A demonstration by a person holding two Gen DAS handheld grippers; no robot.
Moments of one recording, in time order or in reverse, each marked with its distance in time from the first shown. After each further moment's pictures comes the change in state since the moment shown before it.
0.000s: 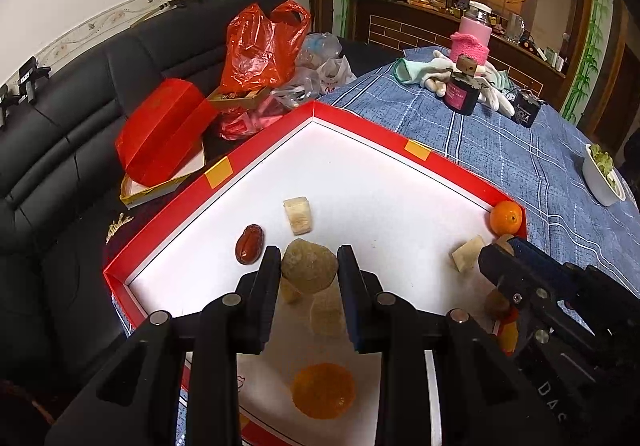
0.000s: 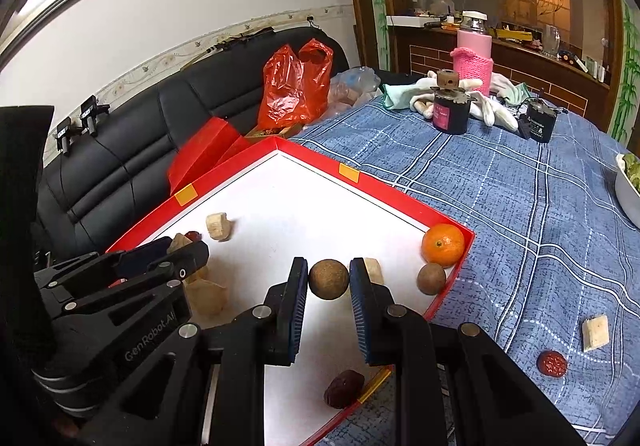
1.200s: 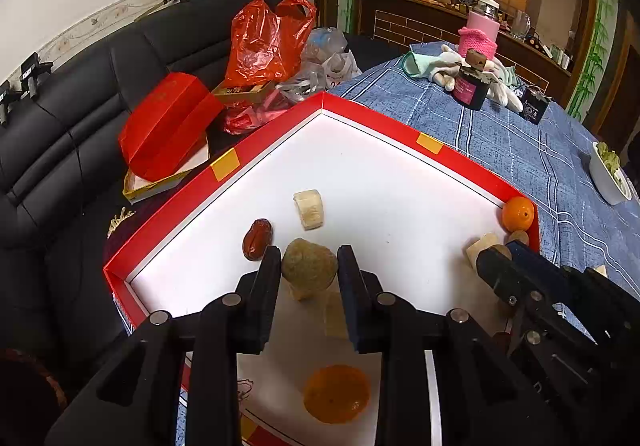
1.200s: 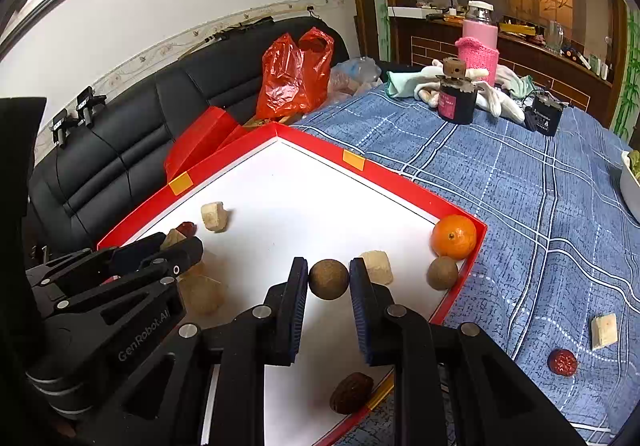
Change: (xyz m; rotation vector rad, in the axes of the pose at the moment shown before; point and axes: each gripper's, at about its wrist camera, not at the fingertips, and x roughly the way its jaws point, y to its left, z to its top) left arm 0.006 0.005 -0.003 -0.009 0.017 0.011; right arm 0.014 0.002 -0.001 -0.006 0.037 -0.011
